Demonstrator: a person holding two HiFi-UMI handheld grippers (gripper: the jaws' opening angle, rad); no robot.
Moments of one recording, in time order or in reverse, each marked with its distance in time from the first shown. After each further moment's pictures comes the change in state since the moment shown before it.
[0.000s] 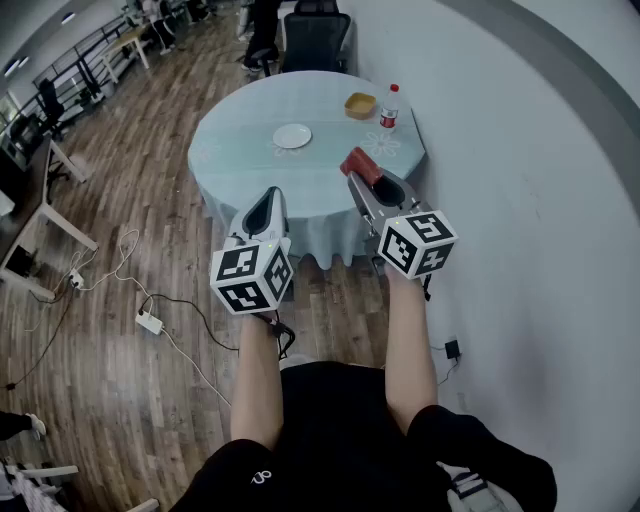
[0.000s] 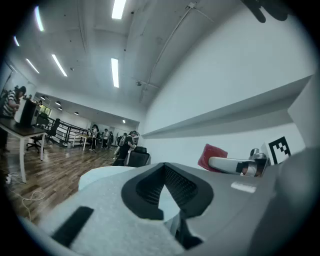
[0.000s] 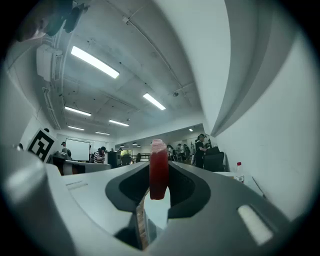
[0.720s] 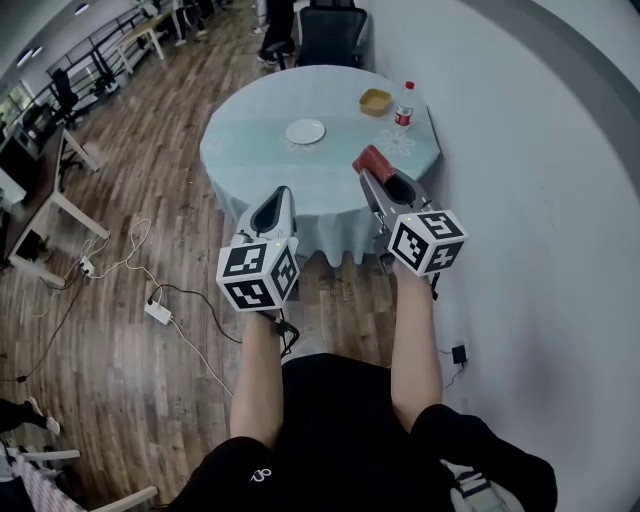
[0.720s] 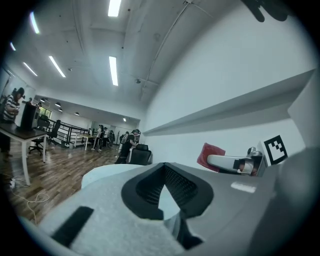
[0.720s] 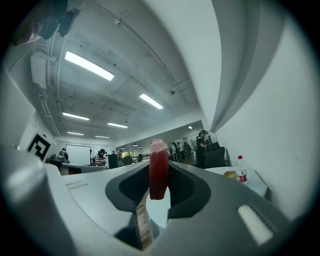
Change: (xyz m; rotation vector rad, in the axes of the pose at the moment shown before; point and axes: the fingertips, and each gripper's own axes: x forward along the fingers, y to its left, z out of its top) left arm 0.011 0.002 -0.008 0.027 0.039 0.018; right arm 0.009 -0.019 -0.009 0.066 0.001 0.004
